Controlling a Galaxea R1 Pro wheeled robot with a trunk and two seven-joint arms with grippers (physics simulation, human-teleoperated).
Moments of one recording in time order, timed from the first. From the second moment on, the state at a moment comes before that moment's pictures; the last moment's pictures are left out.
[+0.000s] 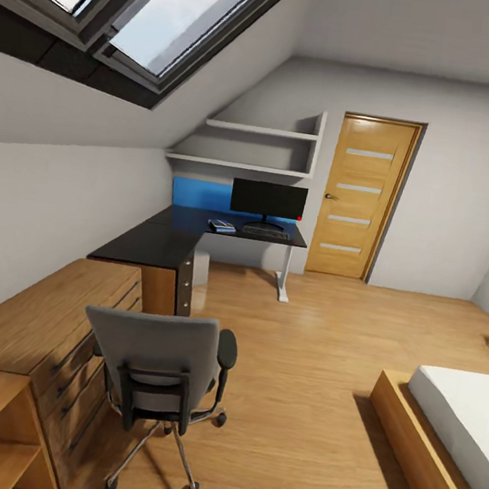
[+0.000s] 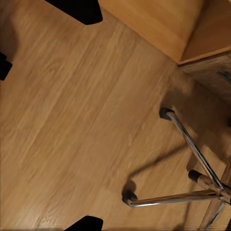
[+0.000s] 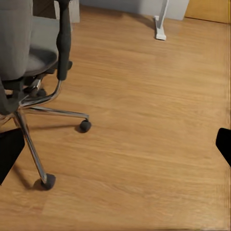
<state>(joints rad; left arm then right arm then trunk) -0.11 0.00 -0.31 -0.37 0.69 -0.37 0.24 -0.36 0.13 0.81 0.00 -0.46 -0.84 -0.28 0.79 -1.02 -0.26</state>
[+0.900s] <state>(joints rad) -0.11 0.00 -0.31 -0.37 0.69 -0.37 0.24 -0.36 0.13 0.81 0.00 -0.47 -0.84 -0.29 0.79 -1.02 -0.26</state>
